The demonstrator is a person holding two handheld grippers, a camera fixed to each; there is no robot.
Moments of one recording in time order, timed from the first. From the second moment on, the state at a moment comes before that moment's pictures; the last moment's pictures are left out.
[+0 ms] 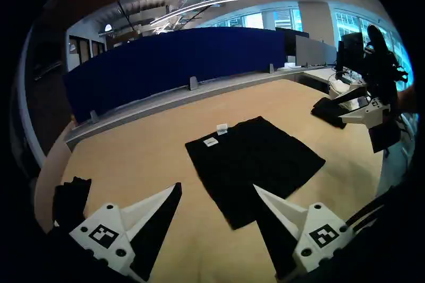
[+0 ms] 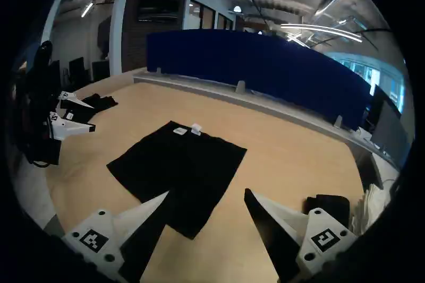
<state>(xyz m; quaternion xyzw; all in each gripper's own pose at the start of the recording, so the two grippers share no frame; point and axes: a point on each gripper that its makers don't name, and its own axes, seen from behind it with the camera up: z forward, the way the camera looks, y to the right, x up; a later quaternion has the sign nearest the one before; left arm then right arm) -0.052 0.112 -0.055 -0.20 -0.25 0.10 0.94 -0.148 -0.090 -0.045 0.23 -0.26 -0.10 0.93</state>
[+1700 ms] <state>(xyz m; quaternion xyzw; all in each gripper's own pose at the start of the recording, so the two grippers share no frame) -0.179 0.144 -0.083 -0.26 -0.40 0.11 0.87 -0.285 -0.098 -0.084 0.28 -0.39 -0.12 0.87</state>
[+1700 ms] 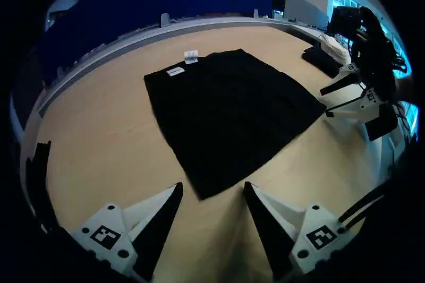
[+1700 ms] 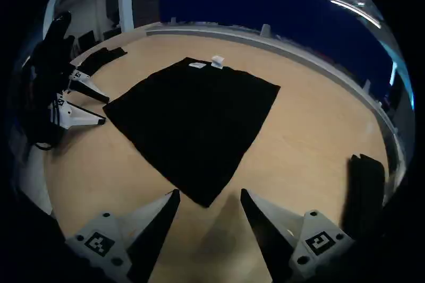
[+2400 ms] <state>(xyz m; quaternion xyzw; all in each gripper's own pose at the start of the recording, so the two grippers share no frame) -0.179 0.148 -0.083 -0.26 -0.41 0.12 0.87 -0.293 -0.100 -0.089 0.29 -0.40 -0.12 0.86</state>
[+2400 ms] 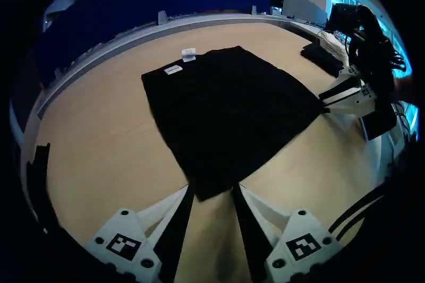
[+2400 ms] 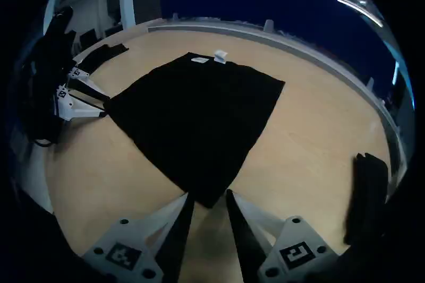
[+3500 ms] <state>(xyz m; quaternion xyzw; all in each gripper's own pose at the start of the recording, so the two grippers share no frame) -0.159 0.149 -0.083 -0.25 -0.41 0.10 0.87 -0.261 -0.096 -0.081 0.28 -0.38 -0.12 0.87</state>
